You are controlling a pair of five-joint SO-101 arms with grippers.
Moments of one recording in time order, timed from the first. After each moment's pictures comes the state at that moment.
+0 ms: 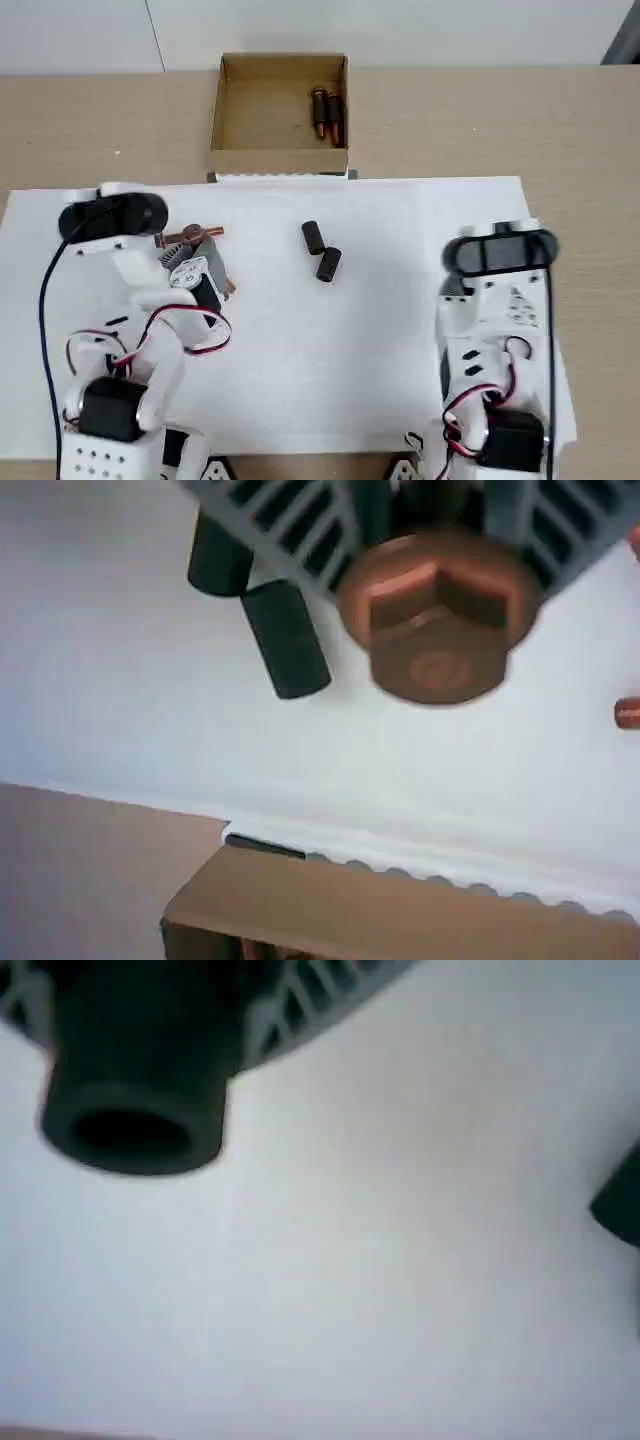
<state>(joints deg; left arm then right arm) 5.9 -76.2 57.6 60.1 26.3 1.1 -91.0 66.0 63.8 6.1</state>
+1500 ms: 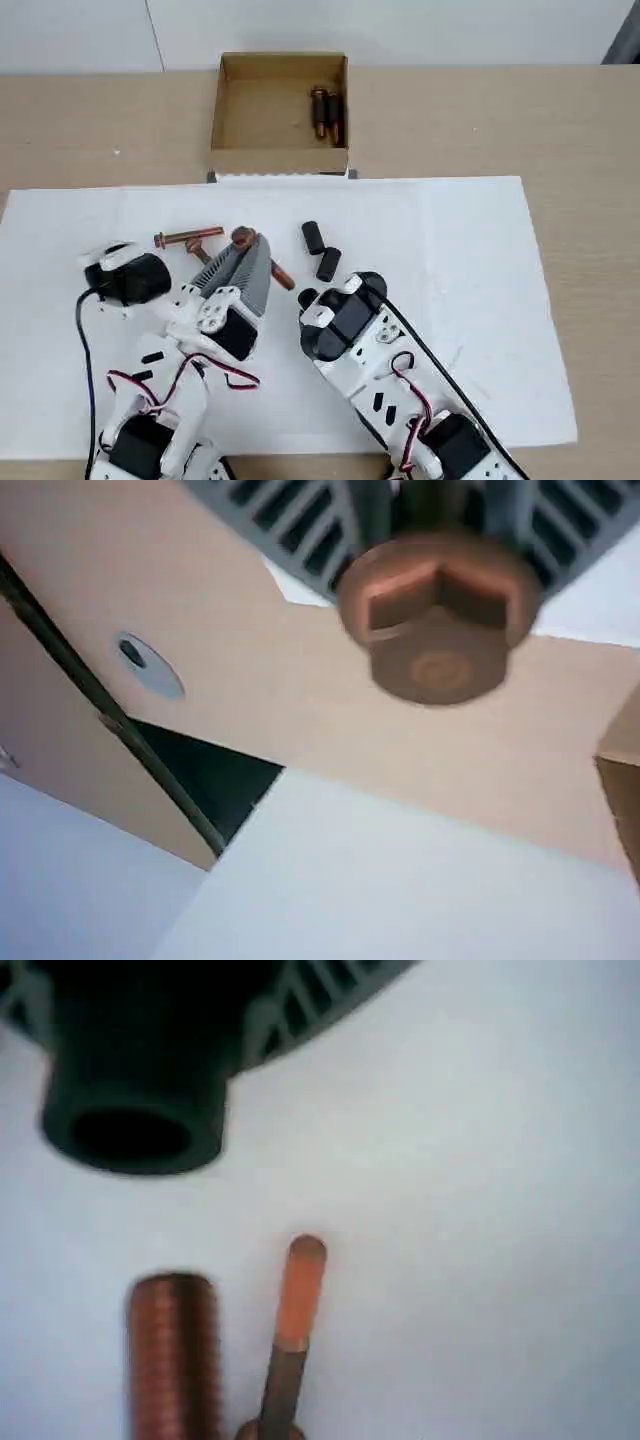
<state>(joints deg) 21.5 -103.1 82.5 37.4 39.5 -41.5 -103.2 85.7 49.6 4.4</state>
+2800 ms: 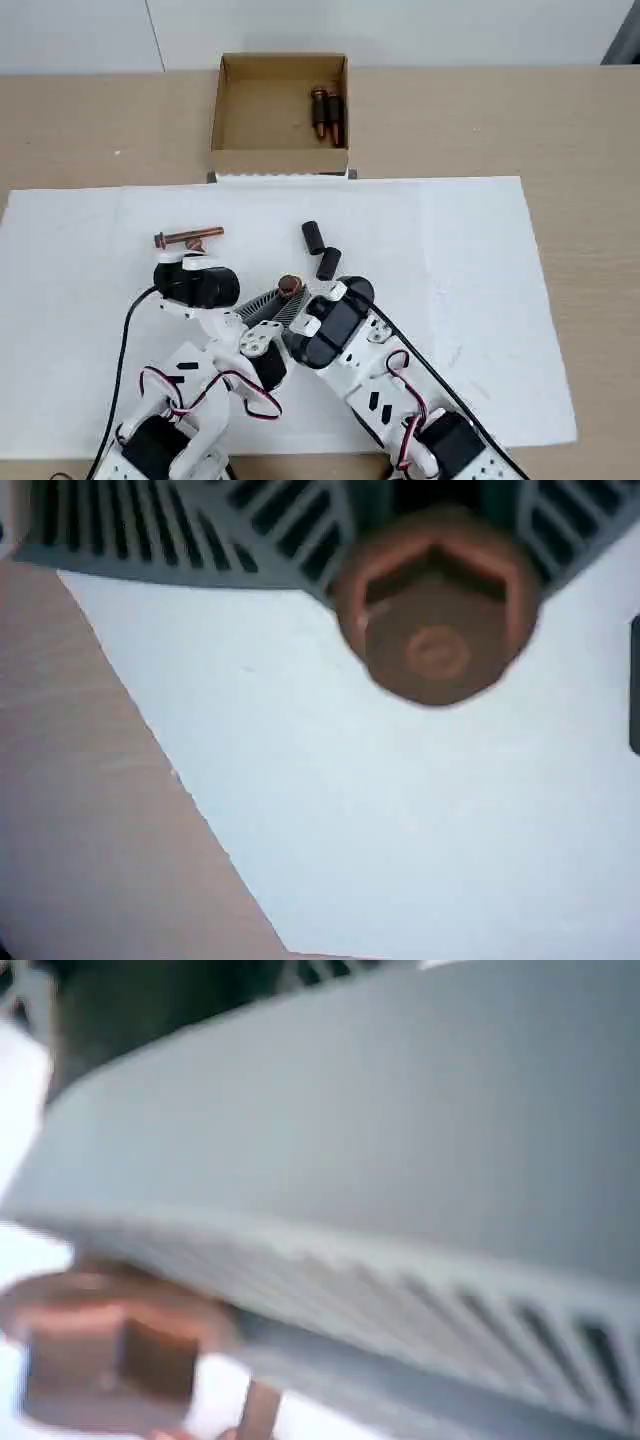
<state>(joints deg) 32.9 -104.0 87.2 50.2 36.7 -42.1 -102.9 86.9 47.0 8.3</state>
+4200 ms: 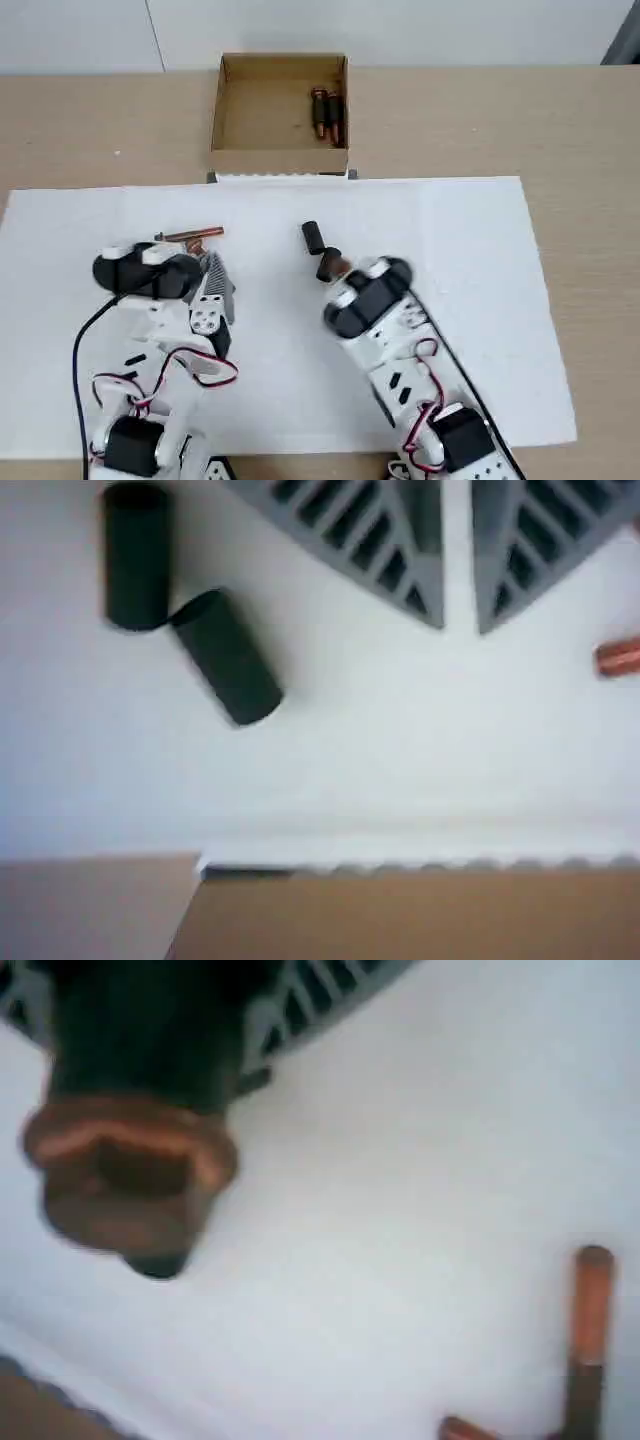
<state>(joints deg) 6.7 -103.4 84.5 55.0 12.5 -26.2 -103.5 86.9 46.9 10.8</state>
